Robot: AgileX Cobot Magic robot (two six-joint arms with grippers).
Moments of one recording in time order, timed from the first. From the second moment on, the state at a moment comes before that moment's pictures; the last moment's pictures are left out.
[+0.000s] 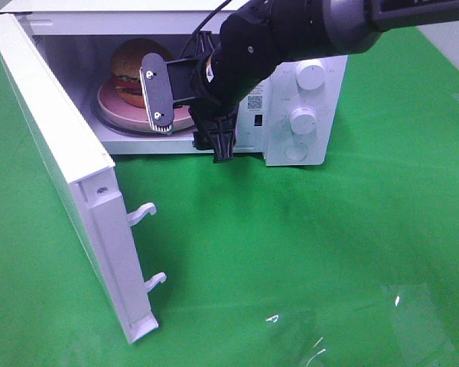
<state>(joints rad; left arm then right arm) -0.03 0.00 -0.51 -0.07 1.04 0.04 0.68 2.11 -1.55 -0.31 0.34 -0.94</state>
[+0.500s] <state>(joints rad) -0.03 0.00 -0.51 -0.07 1.04 0.04 0.69 2.29 -1.77 -0.28 0.36 -0.89</state>
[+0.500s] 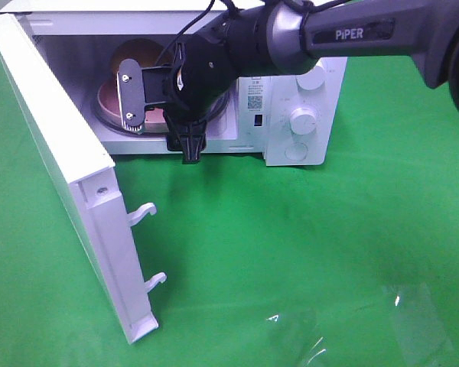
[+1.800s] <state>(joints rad) -0.03 0.00 -0.51 -0.07 1.04 0.04 0.67 2.40 -1.86 -0.23 0.36 -0.89</state>
